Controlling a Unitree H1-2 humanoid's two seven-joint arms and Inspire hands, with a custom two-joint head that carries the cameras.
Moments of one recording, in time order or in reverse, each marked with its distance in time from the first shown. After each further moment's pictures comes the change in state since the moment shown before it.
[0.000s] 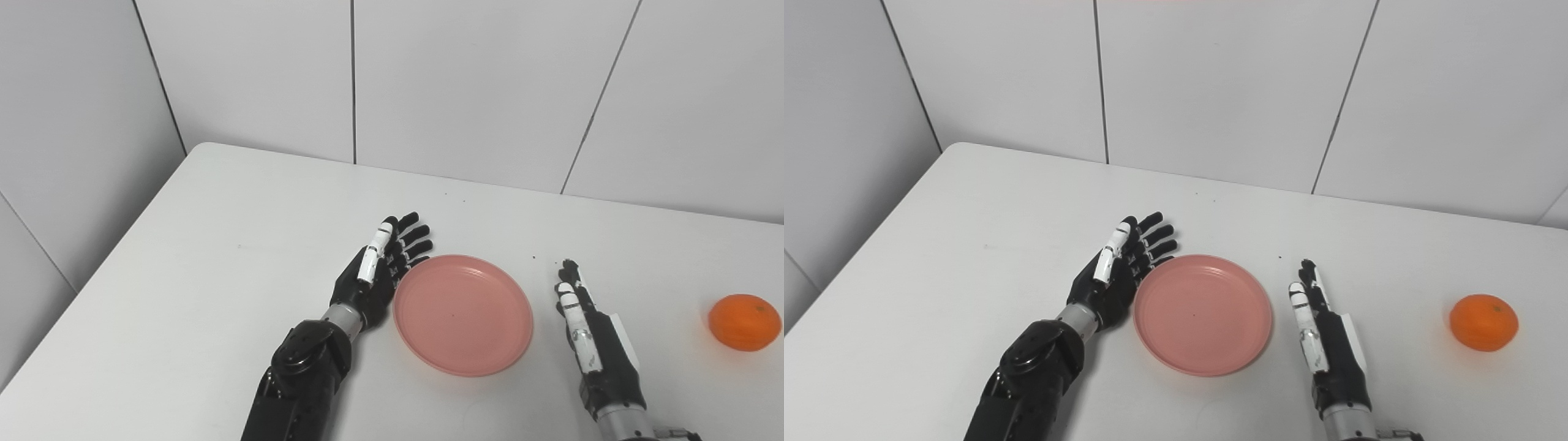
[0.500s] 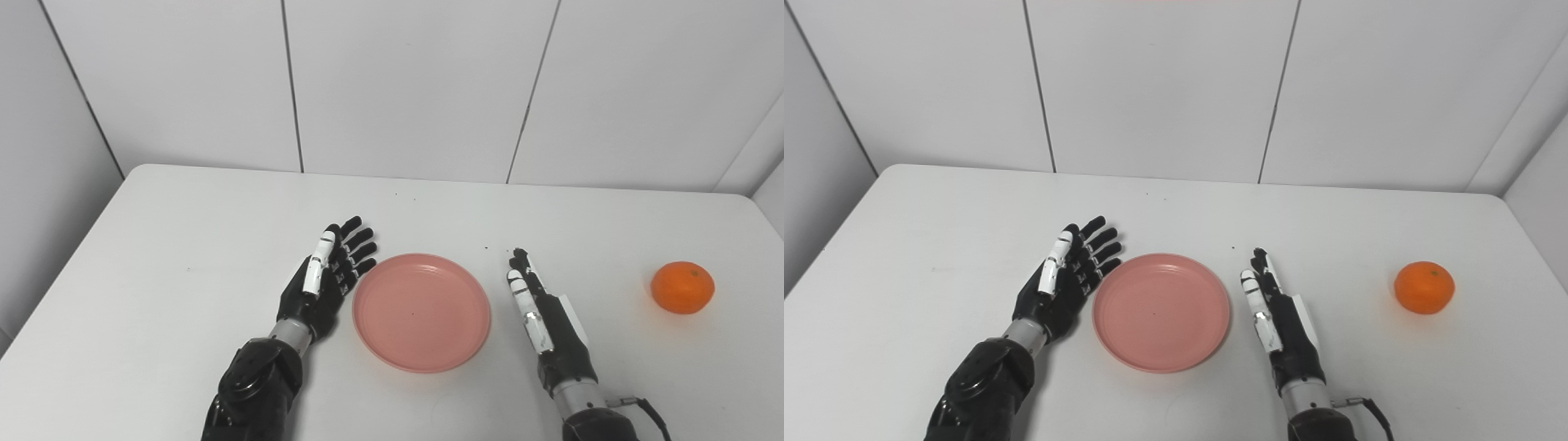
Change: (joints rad) left arm 0.013 0.025 0.032 -0.007 0.006 -0.016 -0.014; right arm -0.009 0.024 0.000 0.003 -0.049 0.016 -0.029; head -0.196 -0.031
